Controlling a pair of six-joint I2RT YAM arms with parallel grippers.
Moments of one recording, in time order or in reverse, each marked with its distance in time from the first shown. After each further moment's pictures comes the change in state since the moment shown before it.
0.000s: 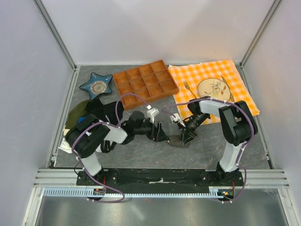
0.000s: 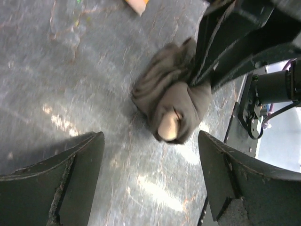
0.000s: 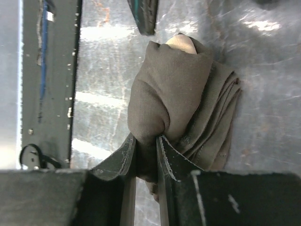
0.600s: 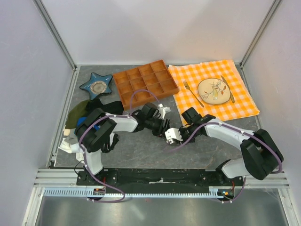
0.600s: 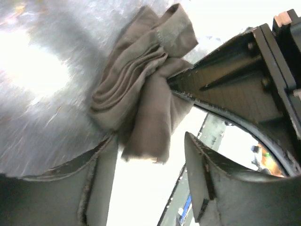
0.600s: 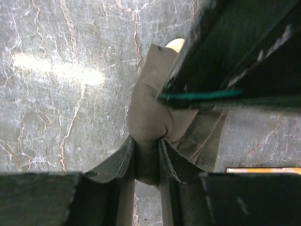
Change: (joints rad) left arm -0.024 0.221 0.407 -0.498 0.223 -0.005; right arm 0.254 -0.461 -0.348 0.469 0.392 0.119
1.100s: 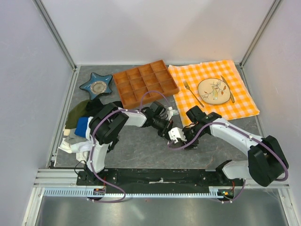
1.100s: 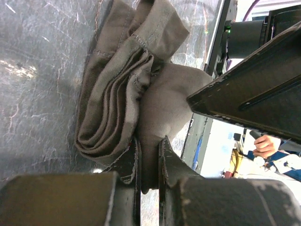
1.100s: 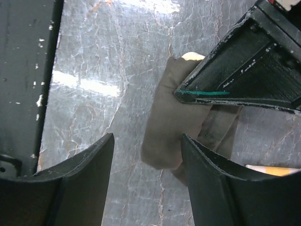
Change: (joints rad) left arm -0.003 0.150 0.145 -0.113 0.187 0.158; right arm -0.060 -0.069 0.076 -0.234 -0.167 -0.030
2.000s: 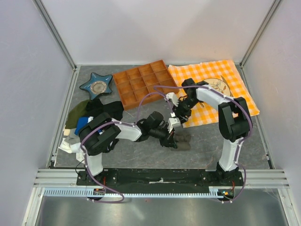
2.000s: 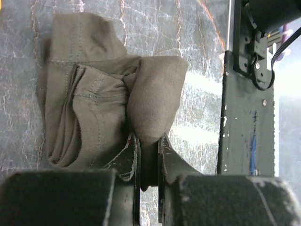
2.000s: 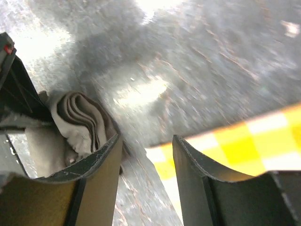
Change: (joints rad) left arm -0.156 -0.222 -0.288 0.352 -0.289 0.264; right arm -0.159 0.642 0.616 -0.133 0.026 0.383
